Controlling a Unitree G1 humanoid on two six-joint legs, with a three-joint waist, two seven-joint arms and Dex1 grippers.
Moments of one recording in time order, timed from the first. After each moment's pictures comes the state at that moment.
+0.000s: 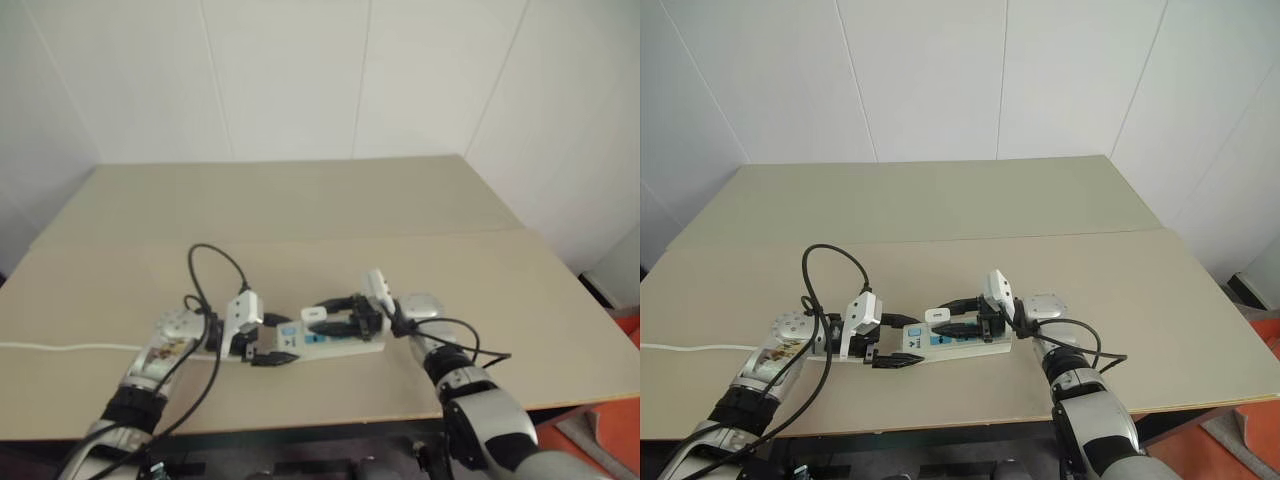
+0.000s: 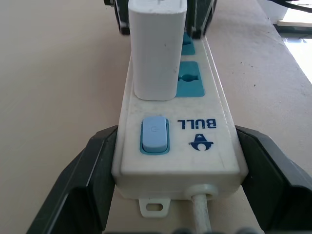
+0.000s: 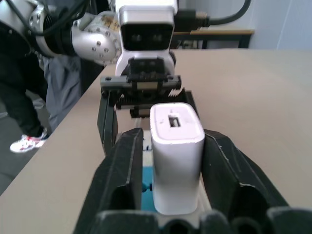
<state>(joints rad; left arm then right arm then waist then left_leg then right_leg) -0.41 0.56 -0.17 0.28 -0.24 0.03 -1.29 -0.78 -0.17 0.09 1.00 0.25 -0.41 1.55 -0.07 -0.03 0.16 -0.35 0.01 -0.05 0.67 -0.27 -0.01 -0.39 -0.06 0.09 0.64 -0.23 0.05</state>
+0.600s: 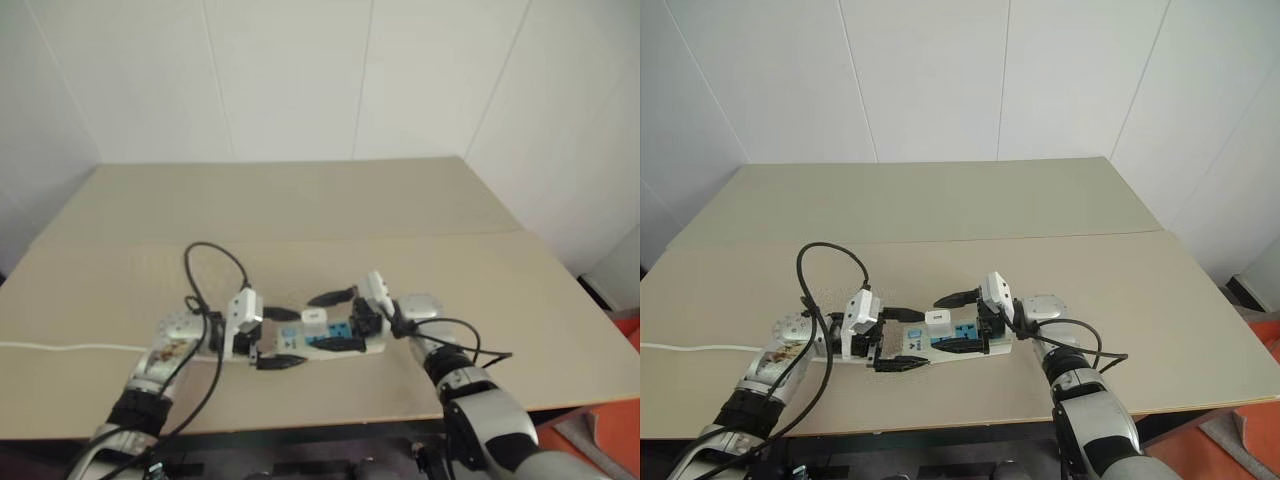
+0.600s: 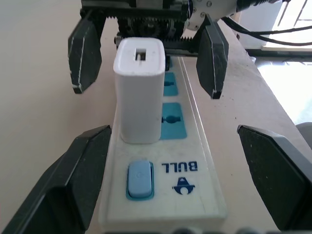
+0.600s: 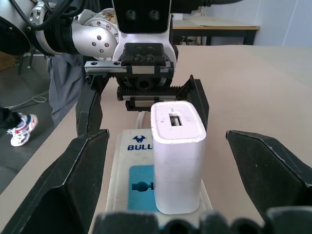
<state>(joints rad) -0.40 0.52 -0.13 0.23 -0.32 -0.01 -1.34 -0.78 -0.17 0.09 1.00 0.25 -0.41 1.56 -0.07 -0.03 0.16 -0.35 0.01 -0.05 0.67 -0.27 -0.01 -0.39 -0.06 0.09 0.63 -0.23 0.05</state>
